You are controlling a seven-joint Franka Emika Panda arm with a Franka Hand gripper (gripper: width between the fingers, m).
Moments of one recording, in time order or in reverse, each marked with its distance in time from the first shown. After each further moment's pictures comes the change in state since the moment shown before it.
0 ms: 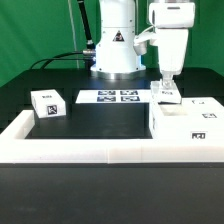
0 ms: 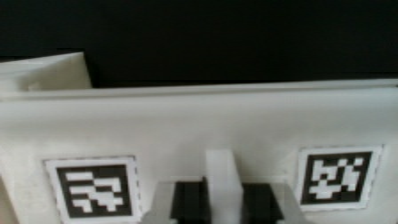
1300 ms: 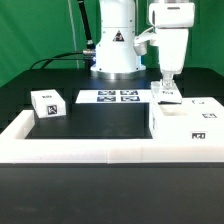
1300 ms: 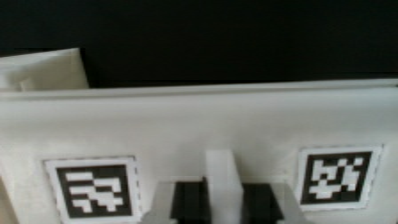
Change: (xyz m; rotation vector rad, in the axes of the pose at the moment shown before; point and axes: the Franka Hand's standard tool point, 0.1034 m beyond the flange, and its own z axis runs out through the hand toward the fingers) arm 0.001 -0.002 0.001 -0.013 0.009 -0.007
